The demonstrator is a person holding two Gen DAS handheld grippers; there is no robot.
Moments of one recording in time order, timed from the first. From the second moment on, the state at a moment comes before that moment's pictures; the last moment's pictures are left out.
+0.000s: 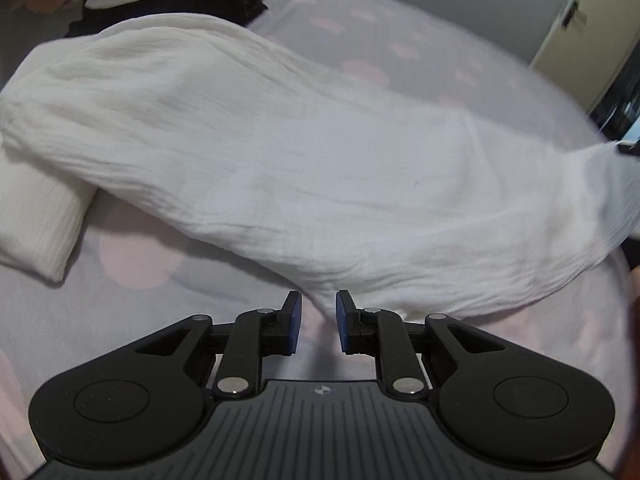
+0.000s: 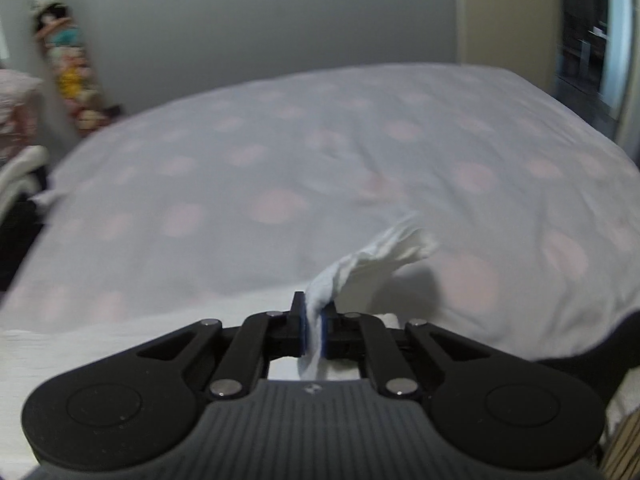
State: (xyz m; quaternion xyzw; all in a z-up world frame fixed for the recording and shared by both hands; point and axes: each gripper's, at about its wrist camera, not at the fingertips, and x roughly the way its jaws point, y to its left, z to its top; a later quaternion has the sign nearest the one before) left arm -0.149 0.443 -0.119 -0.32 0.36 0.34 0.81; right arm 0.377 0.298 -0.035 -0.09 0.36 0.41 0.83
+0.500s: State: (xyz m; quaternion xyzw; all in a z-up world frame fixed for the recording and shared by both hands) left arm -0.180 0.432 -0.104 -0.35 0.31 0.32 0.82; right arm 0.177 0.401 -0.090 -0.12 0.41 0.55 0.72
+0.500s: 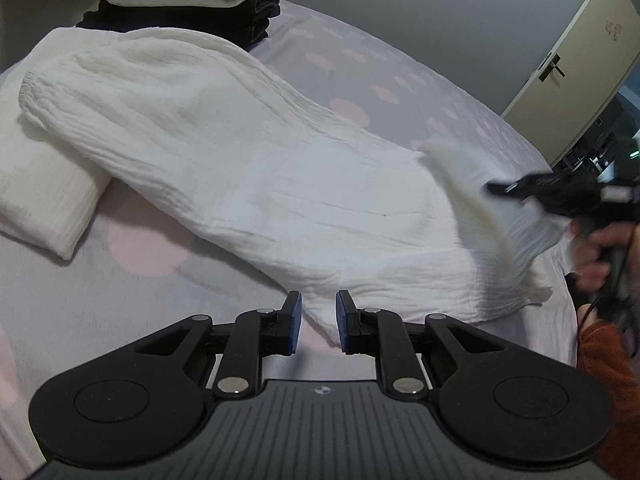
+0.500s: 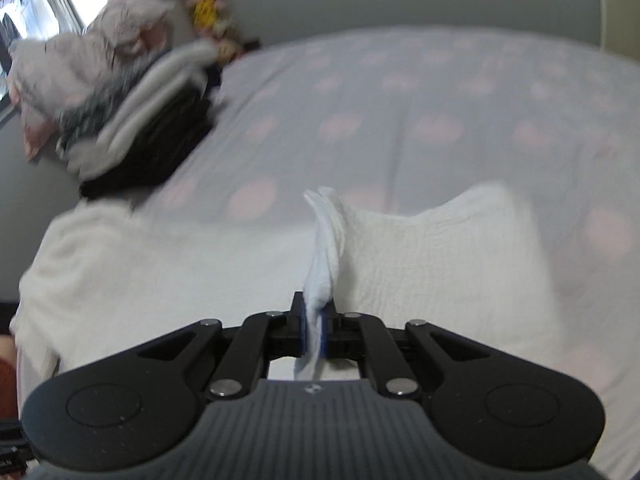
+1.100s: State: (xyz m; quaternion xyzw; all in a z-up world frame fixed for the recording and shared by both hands) left arm -0.160 0.425 -0.116 -0.34 0.33 0.31 0.82; right arm 0.149 0.334 -0.093 -0.16 0.36 0.59 0.70
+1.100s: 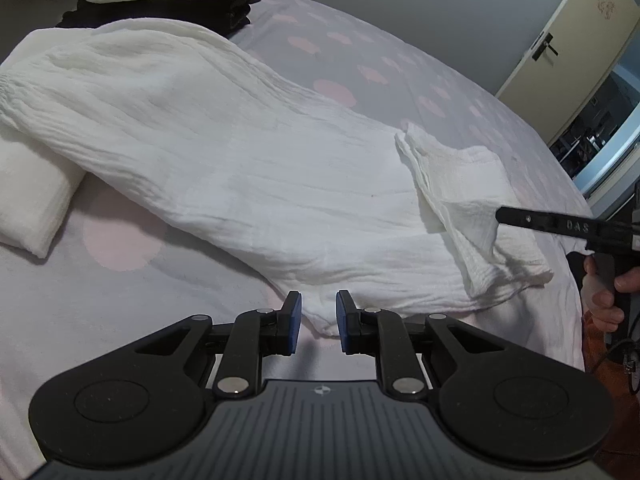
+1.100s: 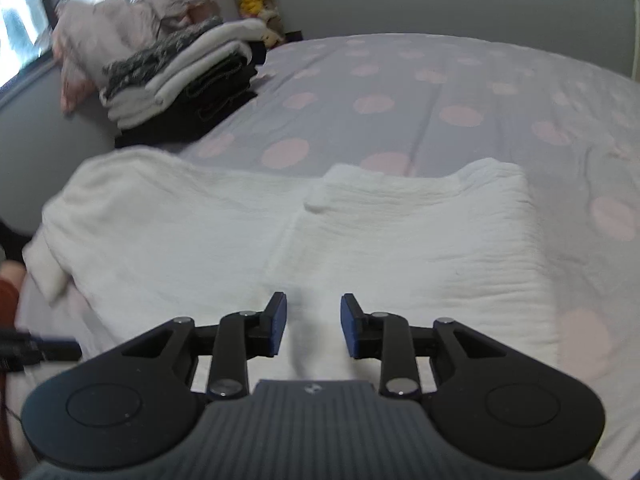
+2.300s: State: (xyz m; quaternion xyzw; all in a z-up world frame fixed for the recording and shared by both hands) left arm -0.089 0.429 -0.085 -0.34 0.33 0.24 0.85; right arm 0.075 0.306 -0.121 -0.29 0.26 0.65 0.65
